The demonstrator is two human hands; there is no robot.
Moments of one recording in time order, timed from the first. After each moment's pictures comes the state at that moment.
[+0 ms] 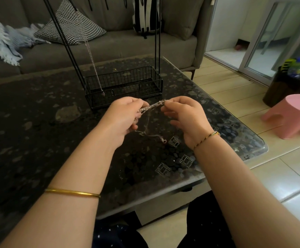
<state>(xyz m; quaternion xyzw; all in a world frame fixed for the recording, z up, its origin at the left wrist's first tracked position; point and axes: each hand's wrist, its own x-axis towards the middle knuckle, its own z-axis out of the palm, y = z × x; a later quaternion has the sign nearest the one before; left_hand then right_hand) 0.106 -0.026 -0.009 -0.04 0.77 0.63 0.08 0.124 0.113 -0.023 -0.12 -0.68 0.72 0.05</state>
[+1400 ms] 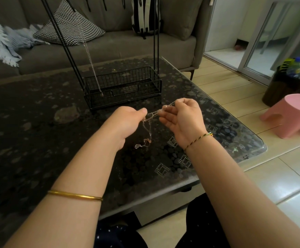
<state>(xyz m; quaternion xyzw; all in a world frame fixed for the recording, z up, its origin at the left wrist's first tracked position) 0.108 -0.021 -0.013 -0.07 0.85 0.51 0.09 0.119 0.105 -0.023 -0.18 -0.51 0.84 0.06</state>
